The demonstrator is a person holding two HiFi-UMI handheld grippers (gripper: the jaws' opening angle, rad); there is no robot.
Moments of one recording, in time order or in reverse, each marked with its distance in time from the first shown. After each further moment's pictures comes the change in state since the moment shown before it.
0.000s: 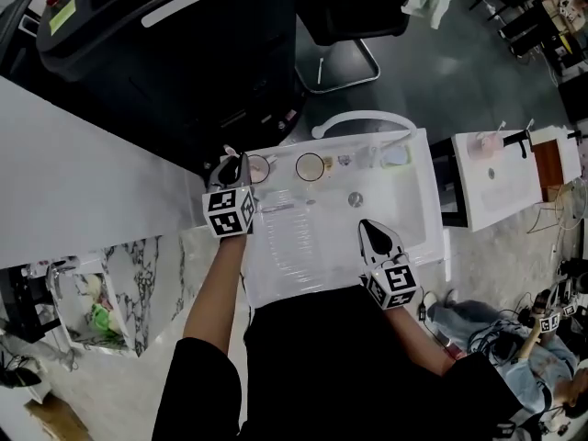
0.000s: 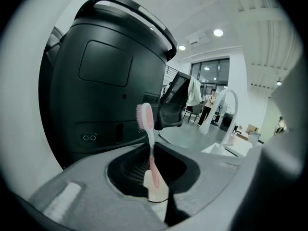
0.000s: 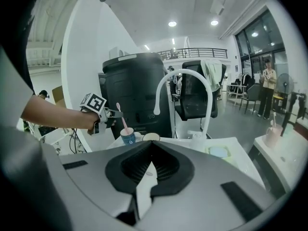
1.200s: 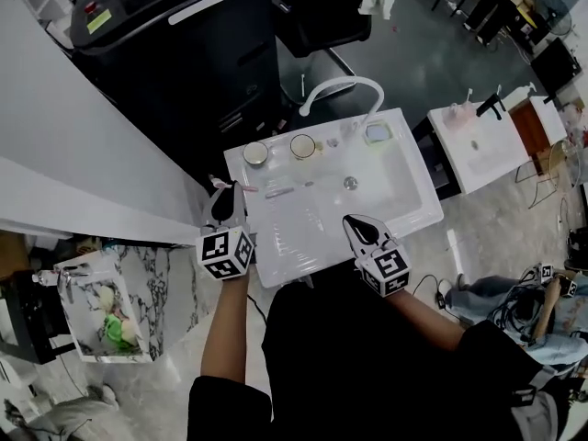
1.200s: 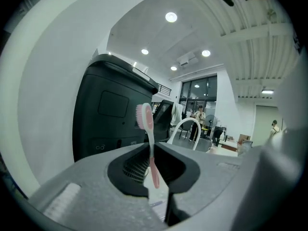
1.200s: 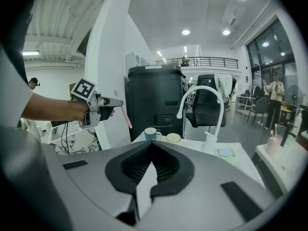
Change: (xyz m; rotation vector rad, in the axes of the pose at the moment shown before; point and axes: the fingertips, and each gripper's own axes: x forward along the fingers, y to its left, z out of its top) left arm -0.197 -0.041 0.020 0.006 -0.222 -0.086; right arm -0.081 0.100 -0.018 -0.121 -0.067 0.068
